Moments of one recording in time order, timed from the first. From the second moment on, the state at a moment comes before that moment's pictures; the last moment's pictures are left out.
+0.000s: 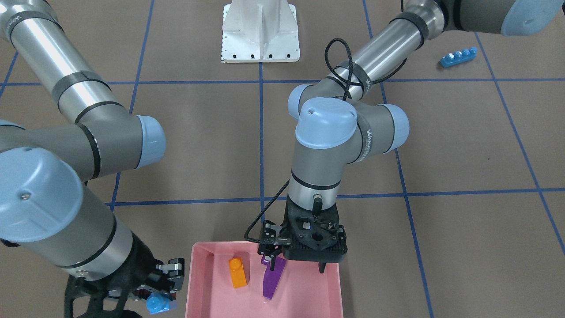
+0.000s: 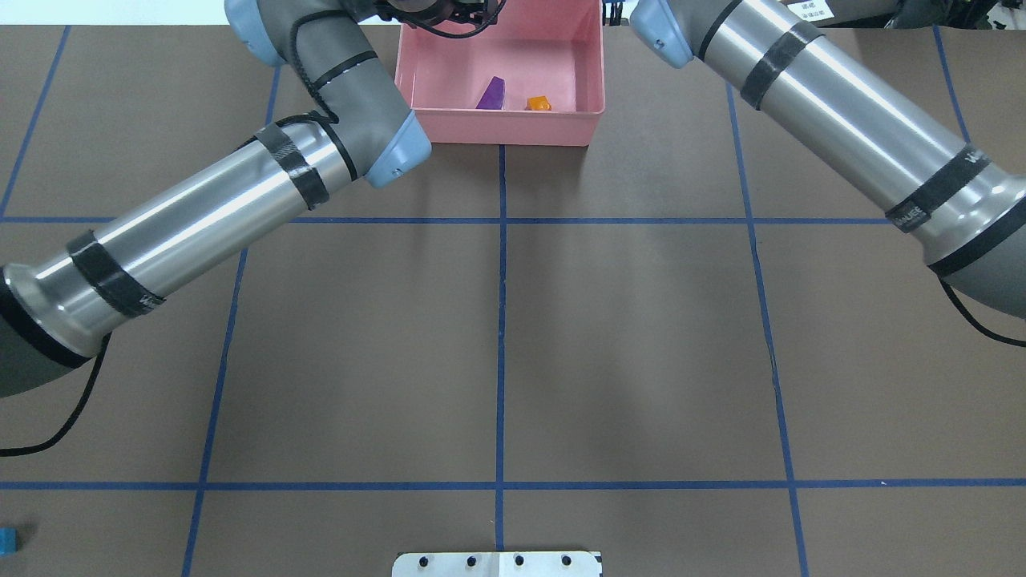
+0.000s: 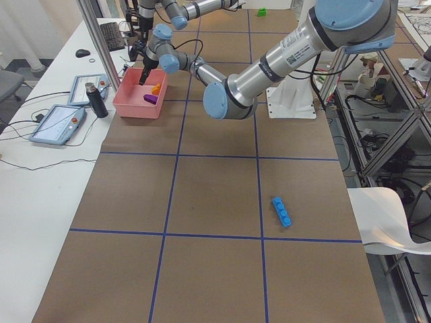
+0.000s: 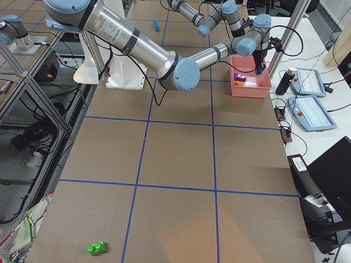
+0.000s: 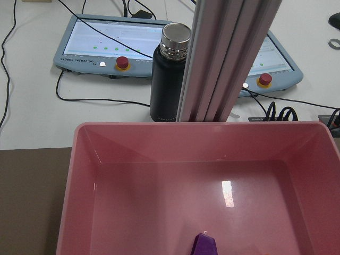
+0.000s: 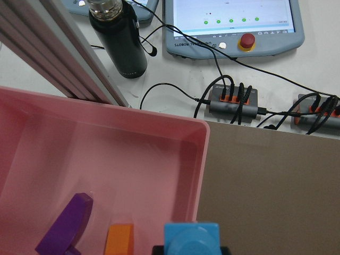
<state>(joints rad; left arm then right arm) -0.87 -2.64 -1.04 -2.05 -1.78 -0.94 1.03 -0.46 0.90 -1.20 2.07 0.73</state>
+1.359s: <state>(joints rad) -1.02 -1.61 -1.93 -2.00 -2.19 -0.62 0.85 -0.42 0.77 -0.98 1.80 0.80</state>
